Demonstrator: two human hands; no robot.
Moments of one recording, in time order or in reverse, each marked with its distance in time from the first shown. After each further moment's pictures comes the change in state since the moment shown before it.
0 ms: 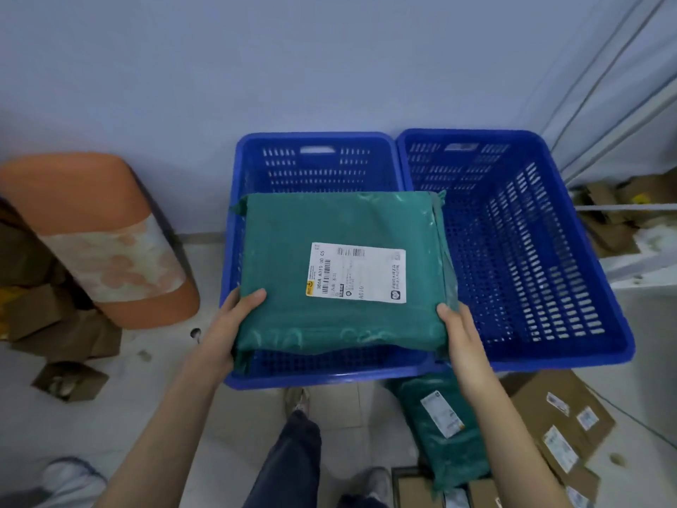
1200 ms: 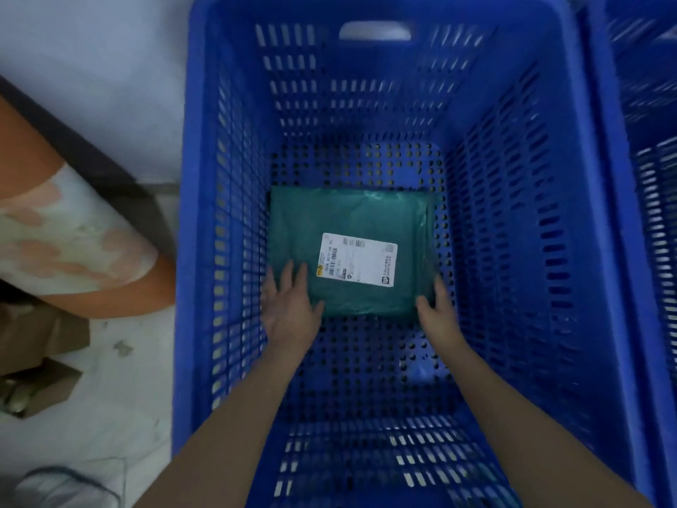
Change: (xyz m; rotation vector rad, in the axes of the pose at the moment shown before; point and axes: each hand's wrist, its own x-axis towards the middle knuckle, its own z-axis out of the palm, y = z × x) left_hand 0.328 -0.115 -0.053 1.577 0.194 0.059; right_hand 0.300 0.182 0.169 -0.389 -0.044 0.342
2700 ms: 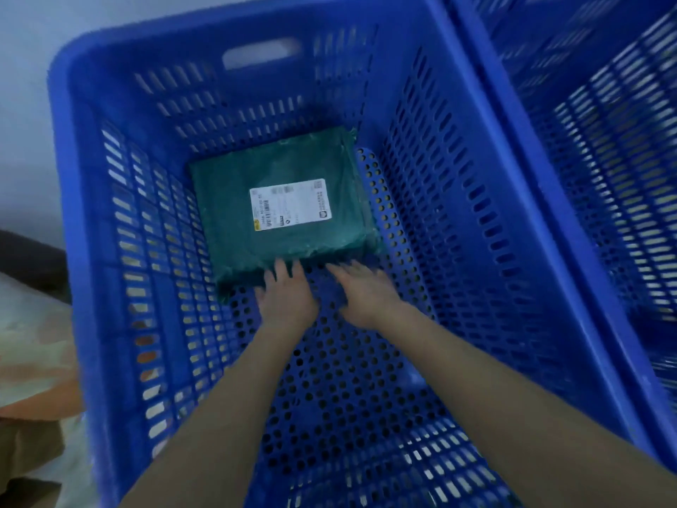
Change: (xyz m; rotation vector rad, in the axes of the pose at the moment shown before) left_hand 0.044 0.079 -0.011 0.276 -0.148 0.132; right_hand 0.005 -0.066 0.011 -0.991 -0.236 -0.412
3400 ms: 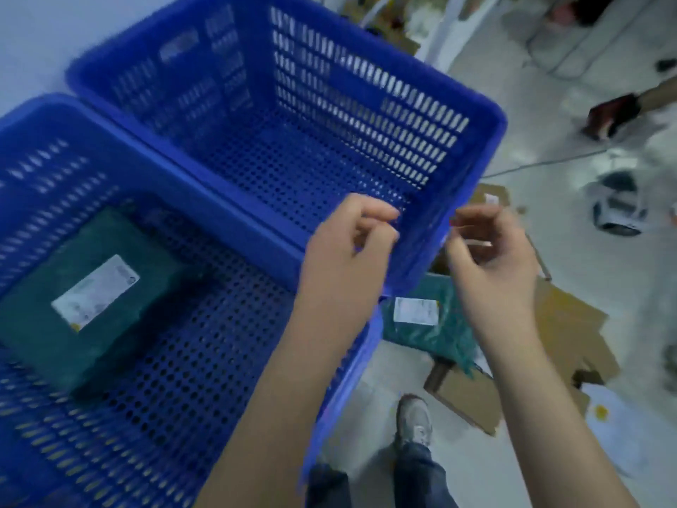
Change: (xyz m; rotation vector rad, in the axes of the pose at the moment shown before) left_hand -0.305 0.227 -0.046 -0.887 -0.193 0.992; right_hand -0.386 0.096 0.019 0.988 1.638 0.587
